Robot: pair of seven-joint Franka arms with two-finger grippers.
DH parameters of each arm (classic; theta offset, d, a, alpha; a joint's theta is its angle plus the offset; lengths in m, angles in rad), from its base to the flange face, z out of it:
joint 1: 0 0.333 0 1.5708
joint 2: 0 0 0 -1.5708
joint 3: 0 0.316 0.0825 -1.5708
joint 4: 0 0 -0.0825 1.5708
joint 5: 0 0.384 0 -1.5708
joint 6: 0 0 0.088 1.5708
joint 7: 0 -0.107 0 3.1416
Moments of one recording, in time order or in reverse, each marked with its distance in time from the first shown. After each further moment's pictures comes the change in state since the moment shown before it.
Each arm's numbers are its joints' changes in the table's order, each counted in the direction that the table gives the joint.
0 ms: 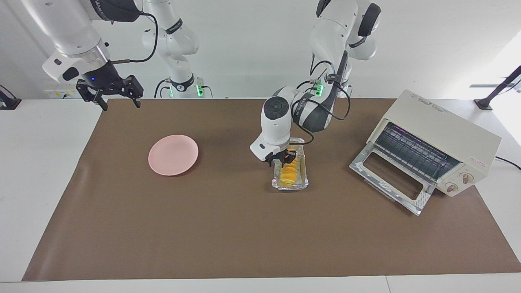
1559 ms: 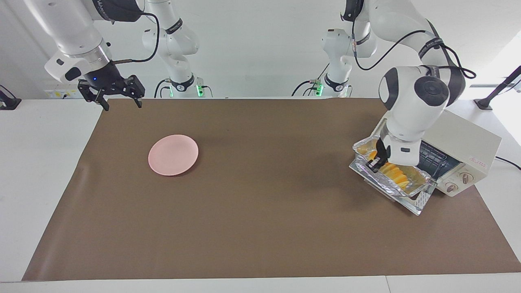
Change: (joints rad) left arm 0.303 0.130 0.279 -0.113 -0.083 0.180 0.141; right arm 0.001 0.001 0.005 0.001 0.000 0.000 0.000
